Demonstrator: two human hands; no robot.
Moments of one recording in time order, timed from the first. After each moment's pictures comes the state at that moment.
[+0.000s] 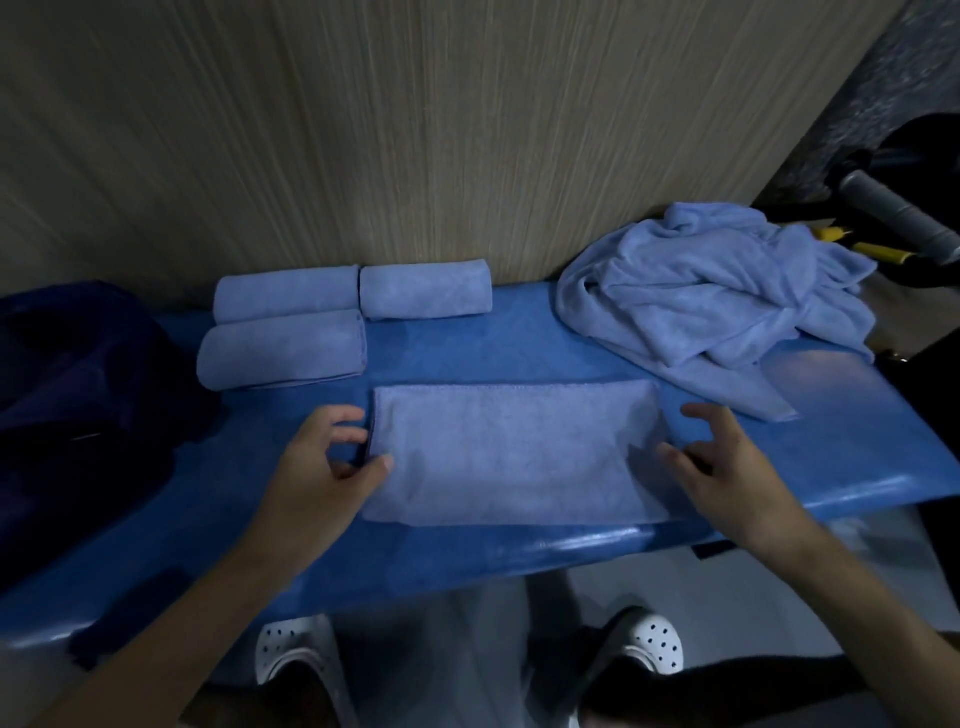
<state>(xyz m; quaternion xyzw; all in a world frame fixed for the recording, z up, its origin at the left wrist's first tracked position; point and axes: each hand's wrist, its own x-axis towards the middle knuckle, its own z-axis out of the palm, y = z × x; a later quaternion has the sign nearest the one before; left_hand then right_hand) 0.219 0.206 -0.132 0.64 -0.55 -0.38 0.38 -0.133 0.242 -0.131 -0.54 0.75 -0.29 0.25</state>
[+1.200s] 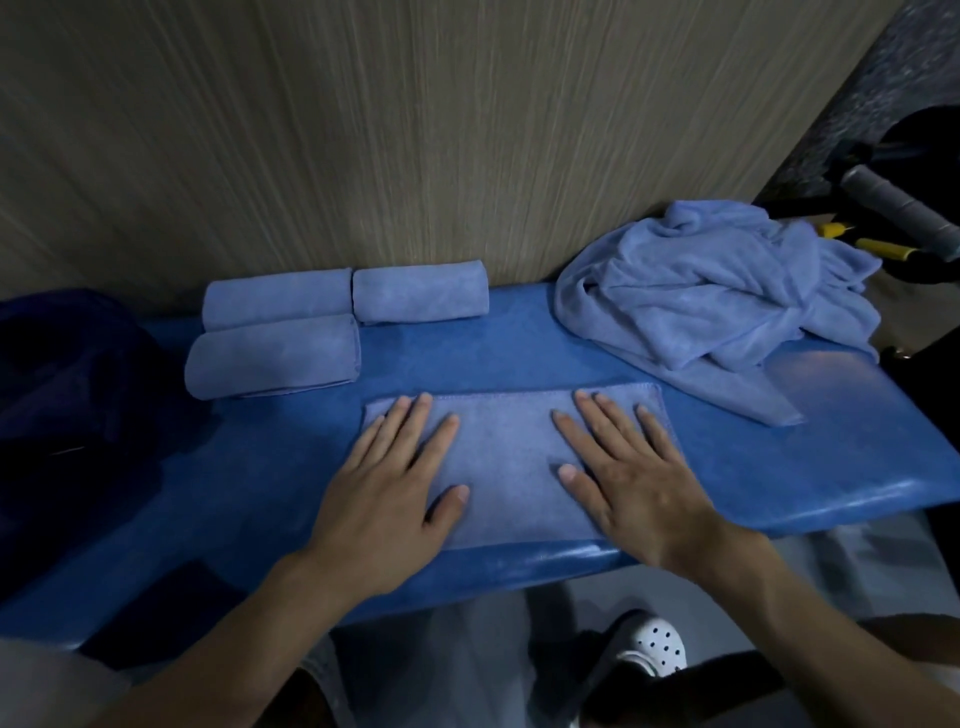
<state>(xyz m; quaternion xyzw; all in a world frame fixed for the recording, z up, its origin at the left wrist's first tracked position) 0.190 0.199 -0.163 0.52 -0.85 -0.05 0.04 -0.083 0.223 -0.157 -0.77 0.64 0.01 -0.01</state>
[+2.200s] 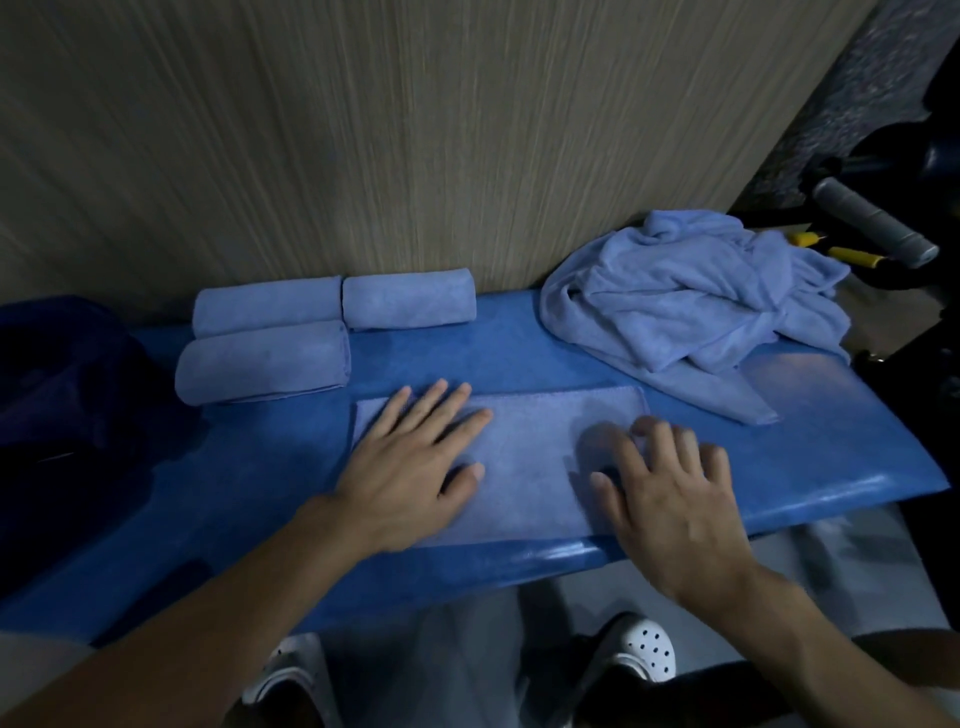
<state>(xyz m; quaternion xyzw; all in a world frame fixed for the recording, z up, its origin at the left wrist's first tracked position) 0.165 0.174 -0.145 0.45 -0.89 -0.05 0.00 -0.089 0.260 -0.128 -0.69 0.71 0.01 -0.10</state>
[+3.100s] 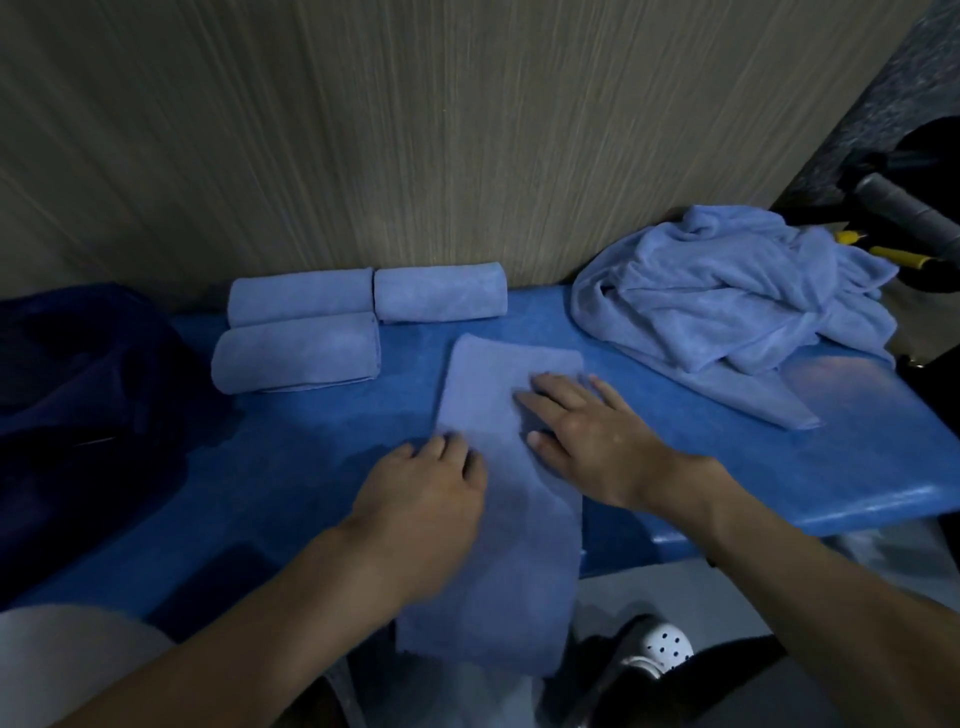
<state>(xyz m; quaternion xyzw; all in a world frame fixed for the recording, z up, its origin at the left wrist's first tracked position) 0.172 0.210 -0.117 0.41 -0.91 0.07 -0.07 -0.040 0.175 -0.124 -0.81 0.58 0.00 0.10</state>
